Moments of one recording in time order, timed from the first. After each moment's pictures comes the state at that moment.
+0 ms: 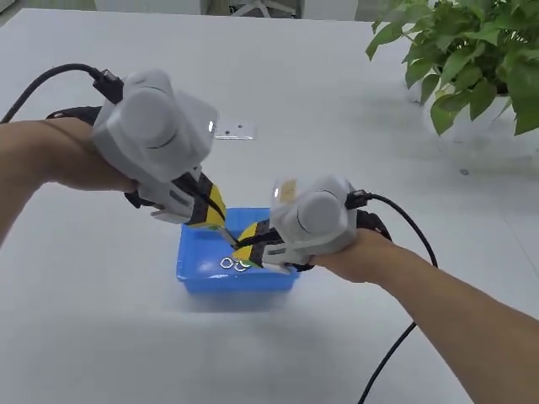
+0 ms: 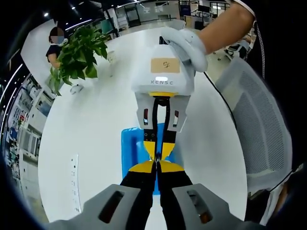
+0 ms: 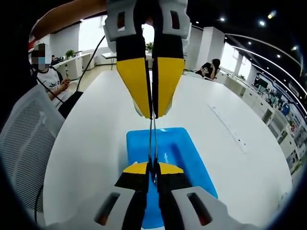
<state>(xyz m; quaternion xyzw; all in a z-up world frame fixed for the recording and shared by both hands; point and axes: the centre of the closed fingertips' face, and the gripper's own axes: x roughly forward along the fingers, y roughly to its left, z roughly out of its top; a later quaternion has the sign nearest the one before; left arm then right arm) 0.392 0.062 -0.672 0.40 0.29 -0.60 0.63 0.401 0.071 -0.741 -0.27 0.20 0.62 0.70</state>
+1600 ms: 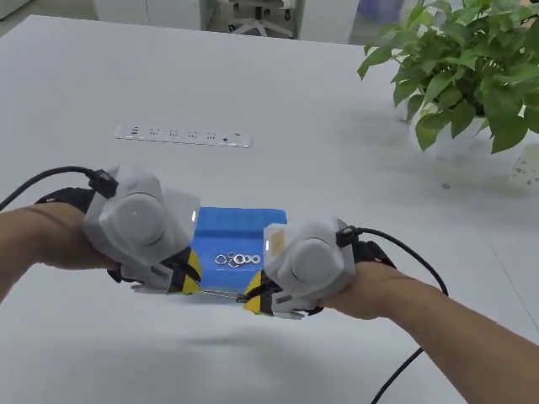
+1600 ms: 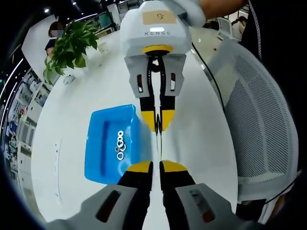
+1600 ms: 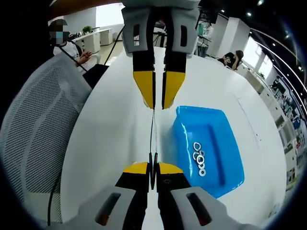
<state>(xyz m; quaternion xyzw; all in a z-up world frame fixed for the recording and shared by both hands) 0.324 0.080 -0.730 0.39 0.32 -0.58 0.64 0.327 0.043 -0.776 -0.37 0.25 0.65 0.62</state>
